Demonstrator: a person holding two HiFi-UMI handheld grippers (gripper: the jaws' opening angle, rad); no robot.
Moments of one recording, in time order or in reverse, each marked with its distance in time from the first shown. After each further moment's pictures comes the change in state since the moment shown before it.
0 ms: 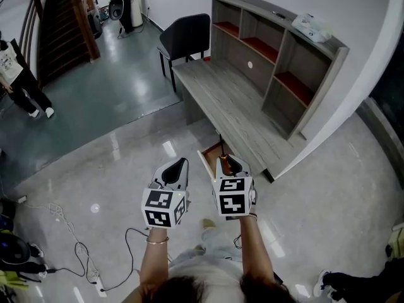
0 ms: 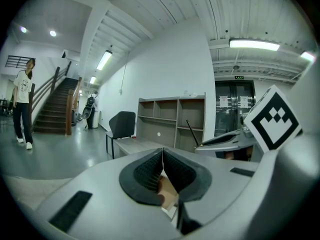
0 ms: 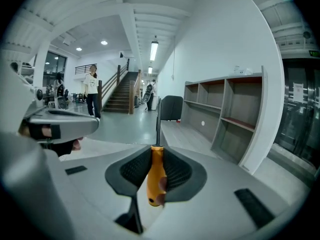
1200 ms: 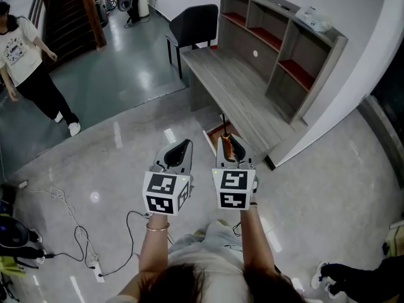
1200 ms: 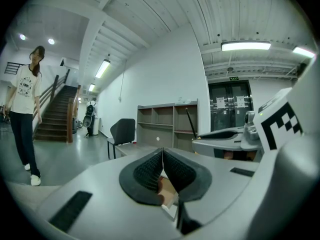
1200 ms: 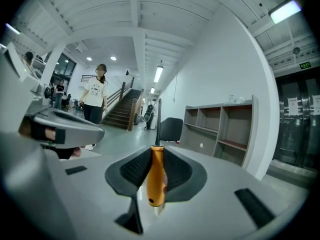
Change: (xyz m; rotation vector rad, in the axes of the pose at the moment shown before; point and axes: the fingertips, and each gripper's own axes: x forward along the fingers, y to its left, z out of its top) left arm -0.075 -0.020 0.010 0.050 -0.056 0.003; right arm -0.075 0.045 0.024 -0.080 -0.265 -0.044
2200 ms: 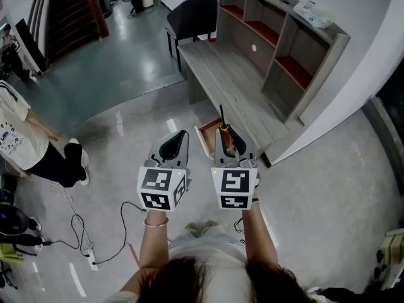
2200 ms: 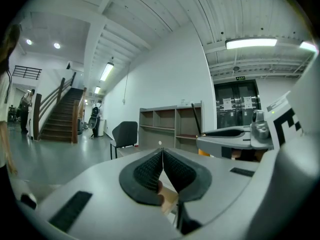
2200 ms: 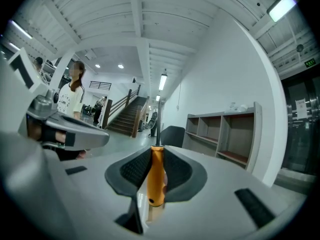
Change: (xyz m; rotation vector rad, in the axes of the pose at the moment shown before) left arm 0.042 -0.041 0.032 -0.017 -0.024 0.077; right arm -0.004 -0.066 0.026 -0.041 -0.102 0.072
